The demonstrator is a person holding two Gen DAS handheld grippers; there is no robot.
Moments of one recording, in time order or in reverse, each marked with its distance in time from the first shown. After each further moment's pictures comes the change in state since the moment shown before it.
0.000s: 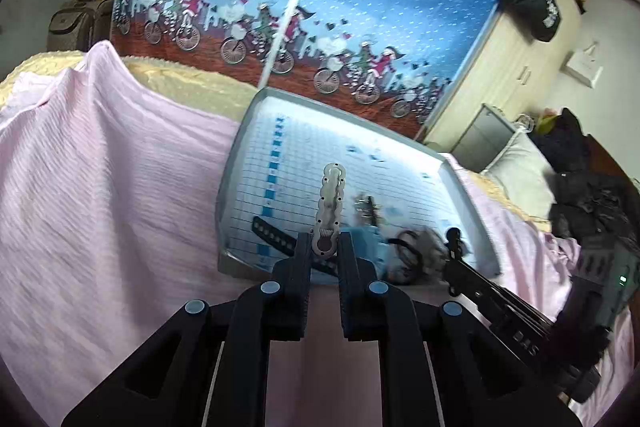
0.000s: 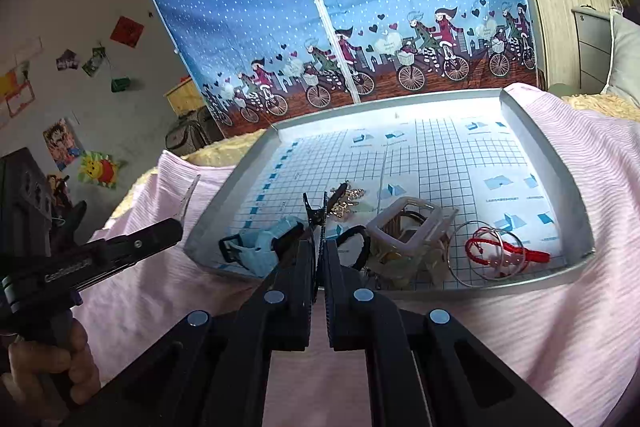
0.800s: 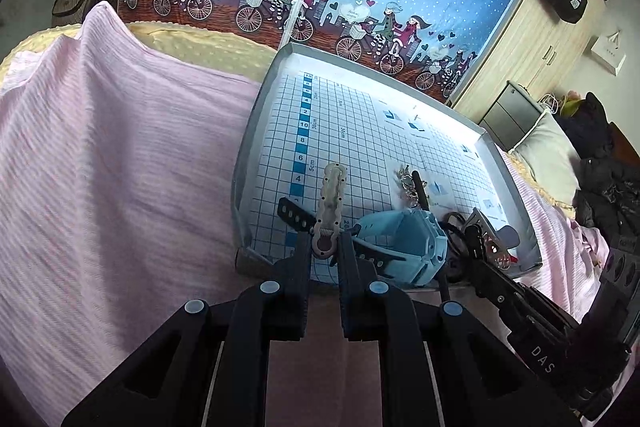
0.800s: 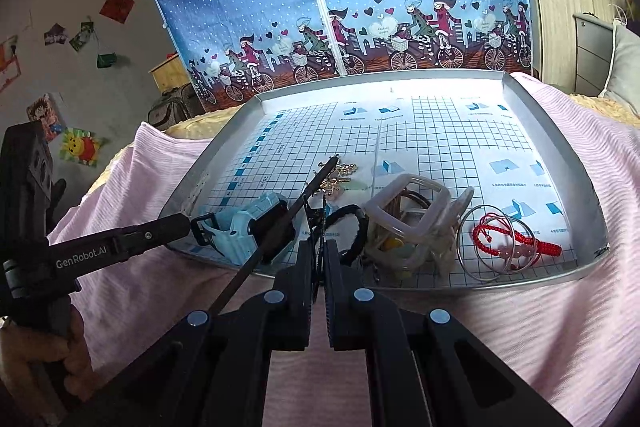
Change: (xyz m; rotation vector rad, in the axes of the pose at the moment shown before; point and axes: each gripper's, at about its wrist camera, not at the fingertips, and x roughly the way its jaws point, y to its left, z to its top) left arm 0.032 0.025 -0.007 -0.006 0.092 0.048; right arm 0.021 0.003 -0.013 -0.041 0.051 -0.067
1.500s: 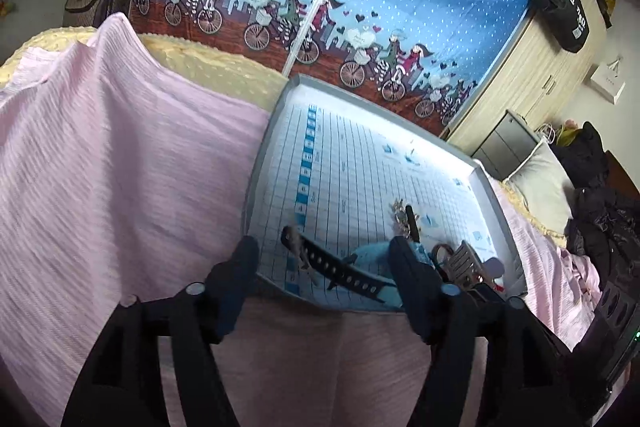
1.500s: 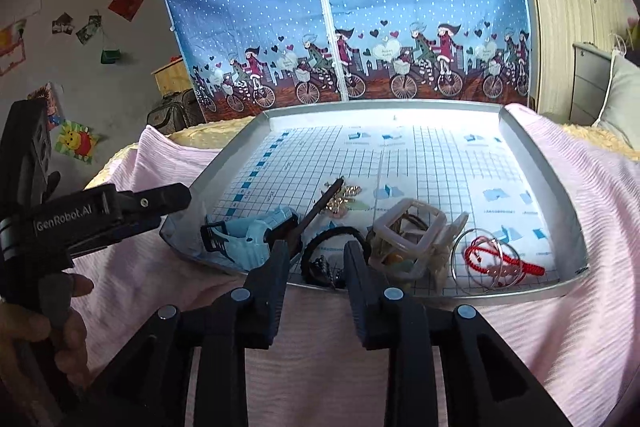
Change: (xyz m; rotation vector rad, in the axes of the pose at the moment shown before) left arm -0.021 0.002 0.010 -0.059 -0.089 -0.016; right arm -0.015 0.015 0.002 -0.073 -0.070 -0.050
